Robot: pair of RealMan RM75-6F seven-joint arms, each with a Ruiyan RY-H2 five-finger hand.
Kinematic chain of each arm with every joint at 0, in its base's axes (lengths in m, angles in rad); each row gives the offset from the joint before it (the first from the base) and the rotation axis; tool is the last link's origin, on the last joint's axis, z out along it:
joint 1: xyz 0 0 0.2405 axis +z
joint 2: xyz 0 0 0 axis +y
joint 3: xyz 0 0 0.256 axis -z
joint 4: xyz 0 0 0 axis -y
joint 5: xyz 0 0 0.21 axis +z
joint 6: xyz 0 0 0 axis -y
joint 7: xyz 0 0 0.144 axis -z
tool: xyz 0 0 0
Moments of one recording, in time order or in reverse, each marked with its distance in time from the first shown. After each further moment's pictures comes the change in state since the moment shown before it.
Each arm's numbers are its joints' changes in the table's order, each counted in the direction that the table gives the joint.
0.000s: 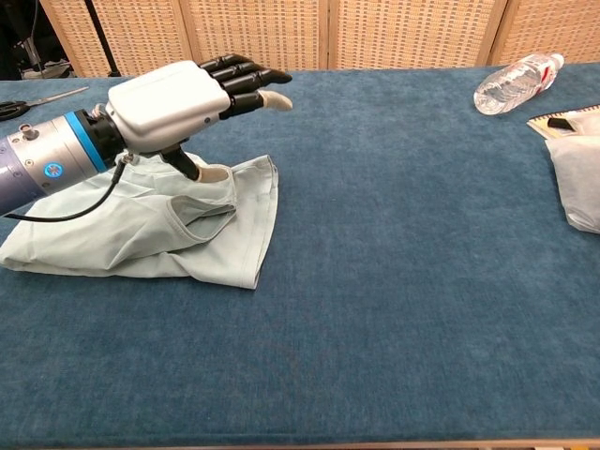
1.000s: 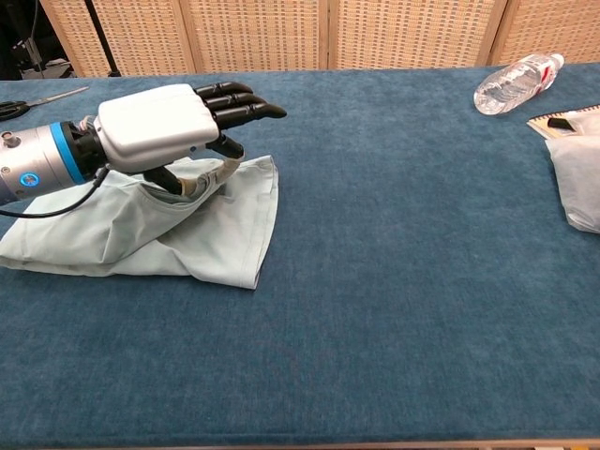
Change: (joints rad) left arm 0.000 0.023 -0.086 -0.073 0.092 -0.011 0.047; right arm 0.004 -0.002 -0.007 -0.006 0.013 0.004 -0.004
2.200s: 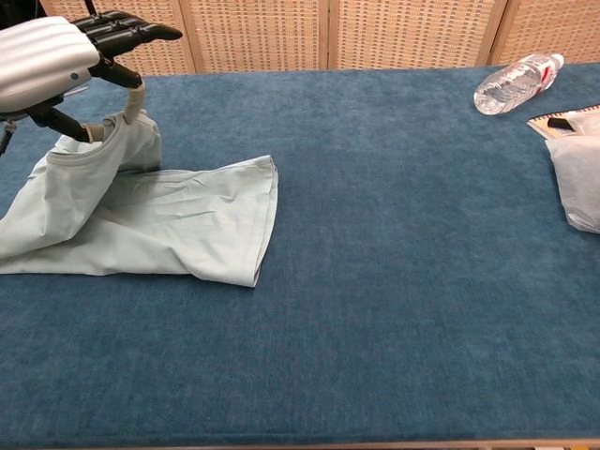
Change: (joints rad) left arm 0.132 0.120 0.029 -0.056 -0.066 -0.173 0.180; right arm 0.006 -0.019 0.006 0.003 0.000 0.012 0.046
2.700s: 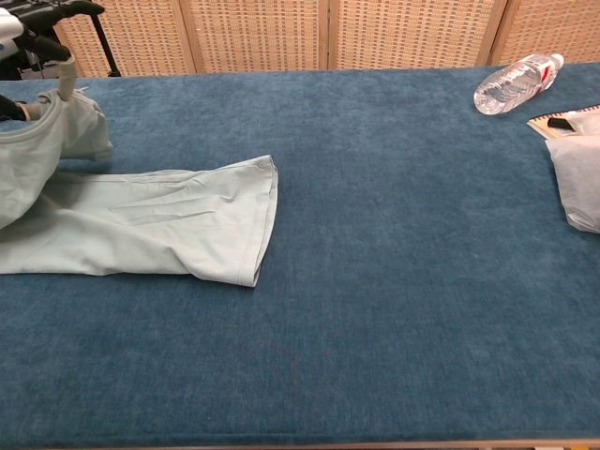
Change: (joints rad) left arm 0.080 0.017 0.035 -0.122 -0.080 0.029 0.149; right arm 0.006 -0.017 0.002 -0.004 0.011 0.018 0.031
